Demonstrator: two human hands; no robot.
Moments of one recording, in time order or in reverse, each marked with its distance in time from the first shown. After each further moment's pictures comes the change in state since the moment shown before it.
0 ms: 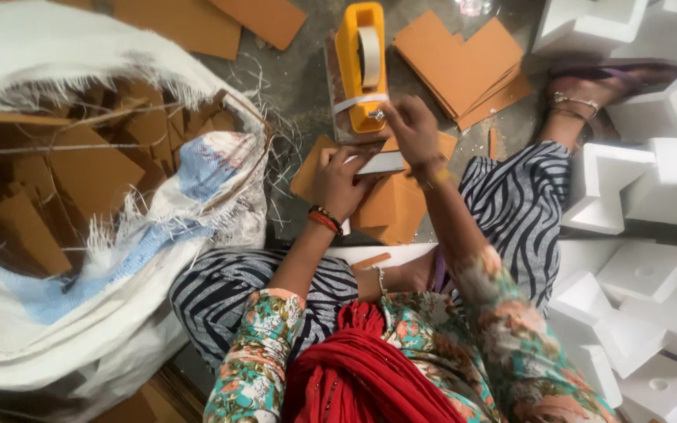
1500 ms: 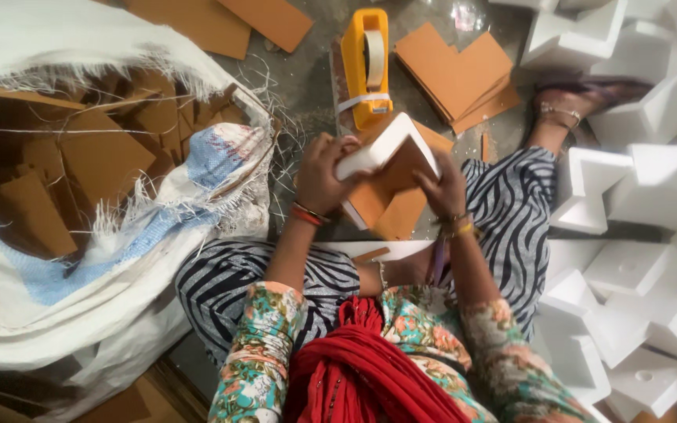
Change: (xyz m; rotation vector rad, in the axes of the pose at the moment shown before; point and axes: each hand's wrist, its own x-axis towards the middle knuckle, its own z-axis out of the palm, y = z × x) left_hand -0.007 -0.003 -0.055 -0.183 -0.027 -0.054; right_hand -0.106 -0.028 -0.069 -0.145 -0.075 0.048
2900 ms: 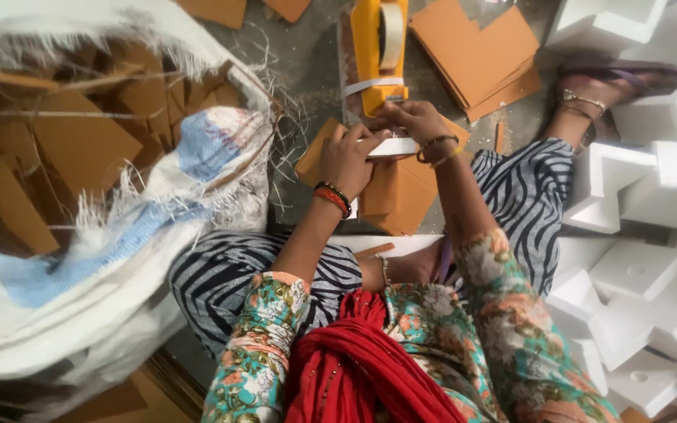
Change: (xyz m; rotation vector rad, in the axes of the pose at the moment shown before) left_hand 0.022 -0.028 0.058 0.343 -0.035 0.071; right_hand 0.127 0.042 0.056 0.571 -0.456 0.466
